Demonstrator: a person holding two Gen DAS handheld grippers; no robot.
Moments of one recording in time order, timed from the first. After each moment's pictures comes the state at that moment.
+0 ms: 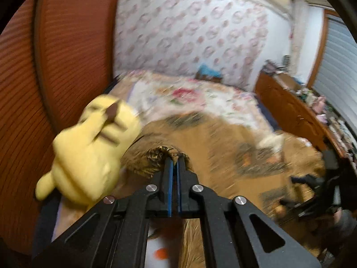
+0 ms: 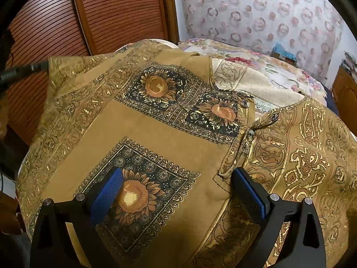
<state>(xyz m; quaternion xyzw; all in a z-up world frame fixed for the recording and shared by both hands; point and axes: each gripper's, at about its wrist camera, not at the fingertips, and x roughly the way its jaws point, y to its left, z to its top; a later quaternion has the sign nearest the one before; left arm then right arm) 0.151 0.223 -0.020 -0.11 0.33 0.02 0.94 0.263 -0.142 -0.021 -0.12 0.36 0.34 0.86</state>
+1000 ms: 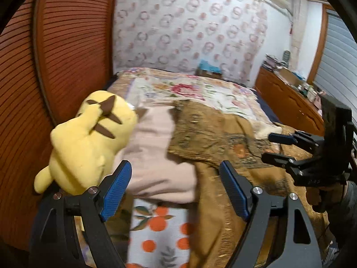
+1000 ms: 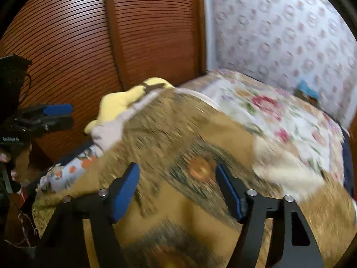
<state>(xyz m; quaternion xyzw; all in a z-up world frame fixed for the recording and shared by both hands) 0.131 0.213 -0.042 -0.10 0.34 0.05 0.93 0.272 -0.048 0.022 -0.14 0.28 0.43 0.85</state>
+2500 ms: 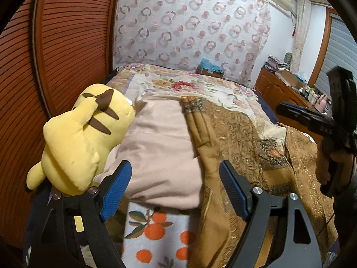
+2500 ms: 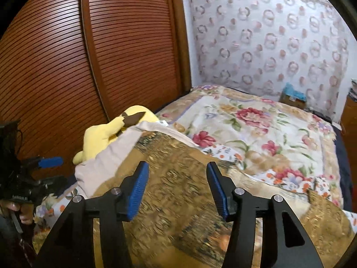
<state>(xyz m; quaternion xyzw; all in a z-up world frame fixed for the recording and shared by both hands) 0.155 0.209 -0.063 -0.12 0.34 0.04 0.93 0.333 -0.025 -0.001 -0.08 0.25 0.38 0.89</state>
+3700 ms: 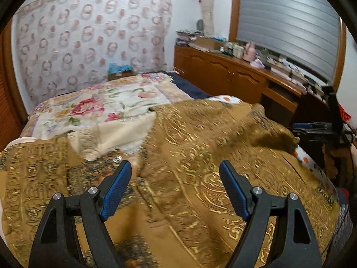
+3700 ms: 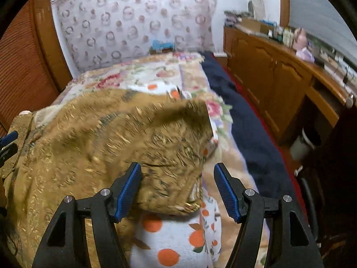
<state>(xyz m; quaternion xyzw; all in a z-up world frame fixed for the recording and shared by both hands) 0.244 -0.072 -0.071 0.03 0.33 -0.19 0.92 0.259 -0.266 -0.050 0.05 0.37 0.04 0.93</state>
